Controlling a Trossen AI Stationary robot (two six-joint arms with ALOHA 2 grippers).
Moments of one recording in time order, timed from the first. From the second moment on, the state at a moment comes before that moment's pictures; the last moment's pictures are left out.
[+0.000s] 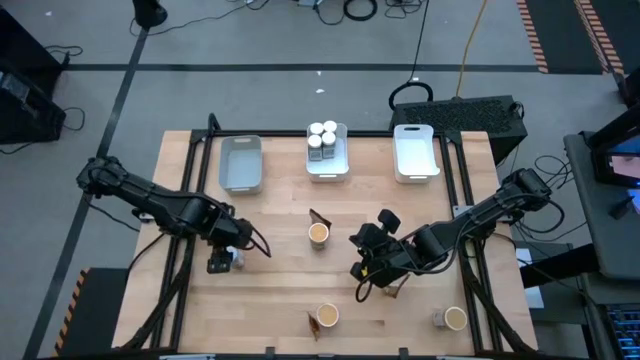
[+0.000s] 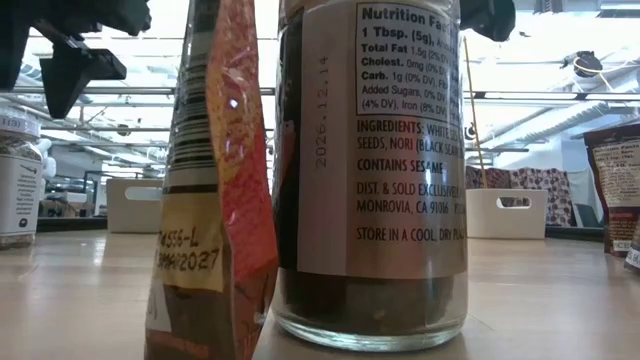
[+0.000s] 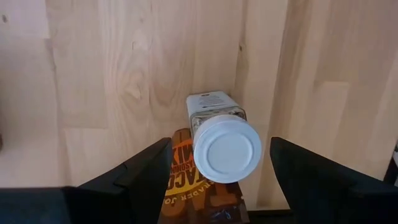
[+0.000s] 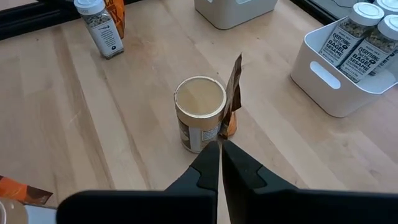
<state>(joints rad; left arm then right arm) -0.34 1.22 1.00 -1.21 0.11 -0.41 0.48 1.56 1.25 -0.65 0.70 0.82</state>
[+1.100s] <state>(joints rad) -0.38 1.33 0.89 -1.13 0.14 -0.41 0.48 1.56 1.25 -0.67 0.65 0.79</state>
